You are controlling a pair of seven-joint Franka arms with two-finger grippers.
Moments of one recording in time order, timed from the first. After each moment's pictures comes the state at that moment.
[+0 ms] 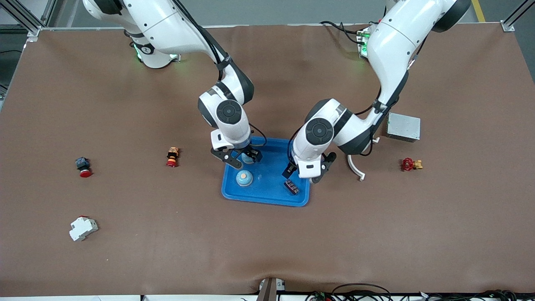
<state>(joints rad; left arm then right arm) -0.33 0.73 -0.37 -1.55 0.15 2.25 -1.61 0.68 0.65 0.01 -1.73 0.00 2.40 1.24</state>
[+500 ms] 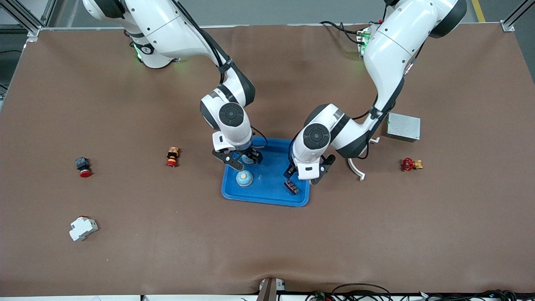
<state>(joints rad) -0.33 0.78 -0.37 -1.55 0.19 2.27 -1.61 0.69 0.67 0.01 -1.71 0.00 2.40 1.25</state>
